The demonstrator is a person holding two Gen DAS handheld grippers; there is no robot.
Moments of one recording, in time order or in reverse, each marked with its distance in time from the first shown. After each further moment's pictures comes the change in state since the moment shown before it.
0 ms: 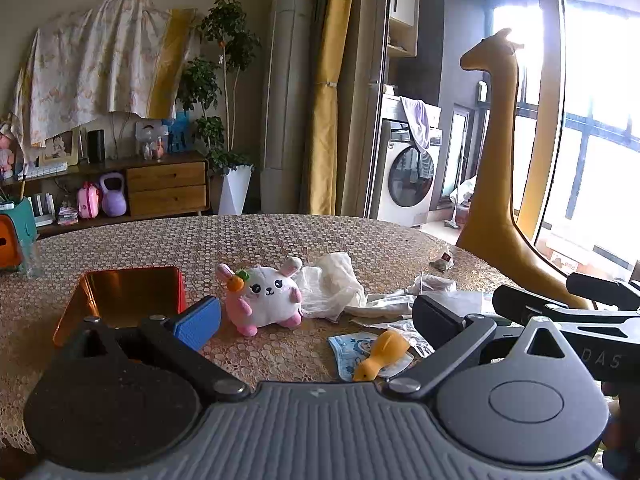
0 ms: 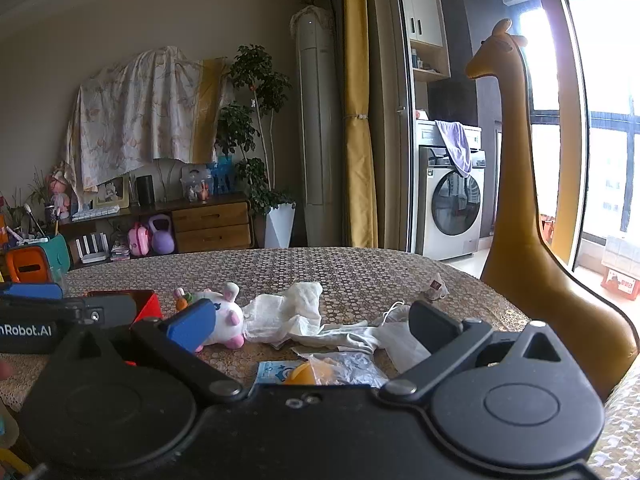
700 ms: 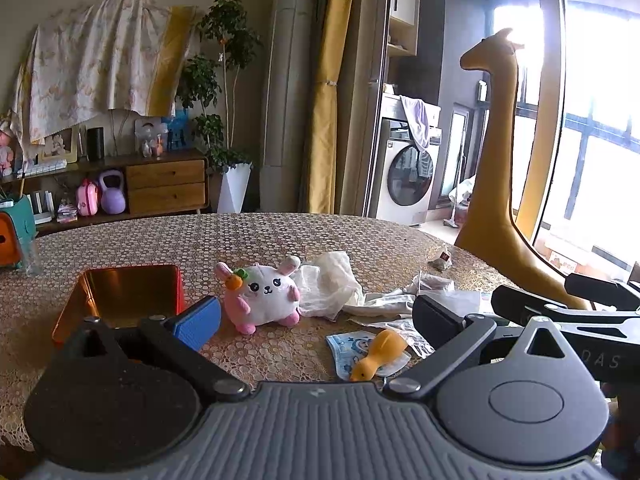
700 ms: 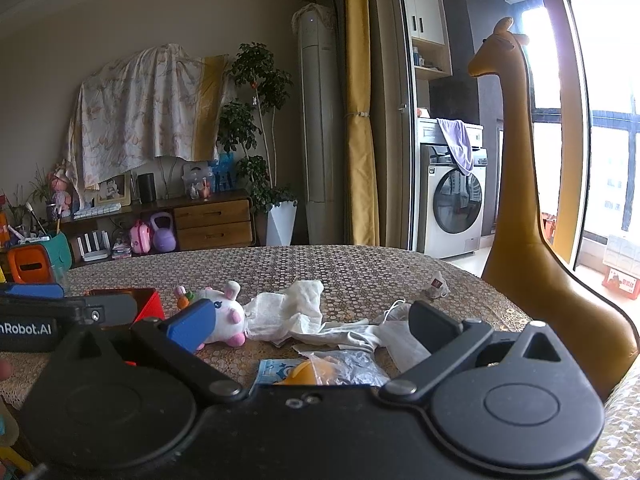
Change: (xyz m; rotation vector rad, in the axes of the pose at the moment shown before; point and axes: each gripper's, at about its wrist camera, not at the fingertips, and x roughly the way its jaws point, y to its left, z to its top) left arm 0.000 0.001 0.000 -0.005 0.001 -0.003; right arm 0.000 0.002 0.001 -0.005 0.007 0.002
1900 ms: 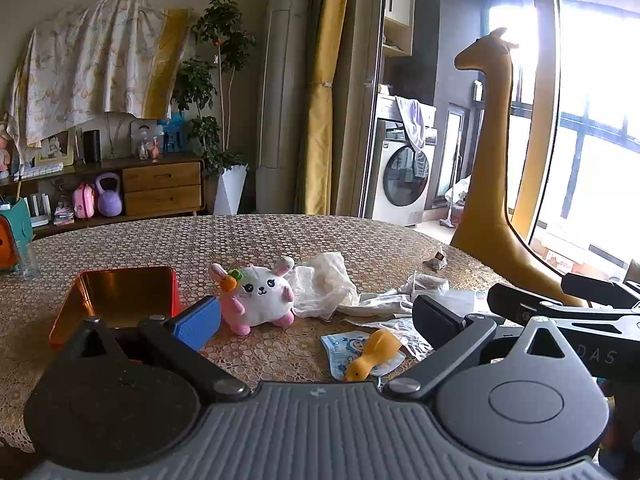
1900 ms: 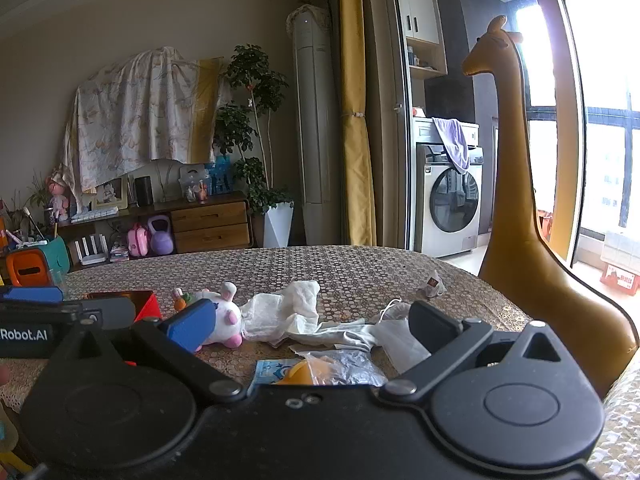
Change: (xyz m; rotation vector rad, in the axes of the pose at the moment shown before) left arm 0.000 -0.005 0.000 0.002 -0.003 -0.011; right arm 0.001 -0.004 0.002 0.007 -0.001 -0.001
